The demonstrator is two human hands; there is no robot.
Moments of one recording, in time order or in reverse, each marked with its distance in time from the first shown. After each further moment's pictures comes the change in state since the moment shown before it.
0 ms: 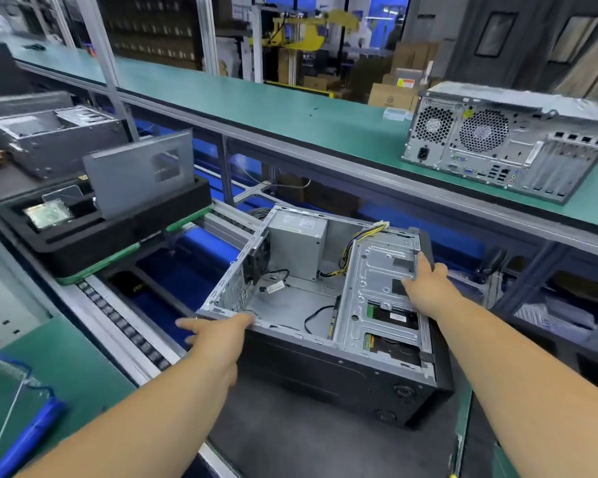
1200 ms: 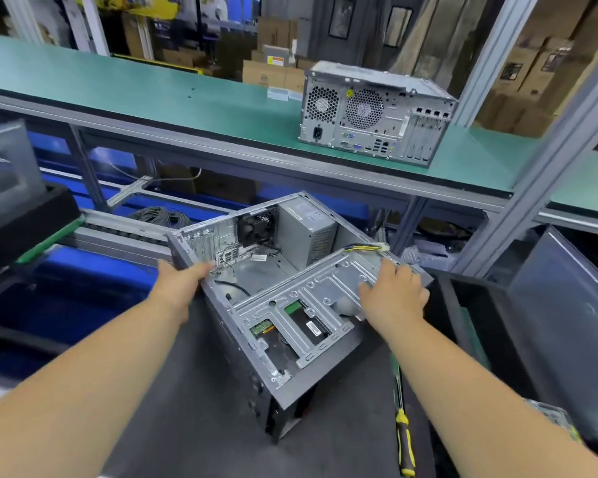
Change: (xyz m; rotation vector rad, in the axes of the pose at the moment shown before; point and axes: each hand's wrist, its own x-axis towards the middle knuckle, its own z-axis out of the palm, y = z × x) left_hand 0.101 0.071 0.080 0.012 -0.574 0.286; right_hand -0.103 0.010 0.012 -0.143 0.387 0.356
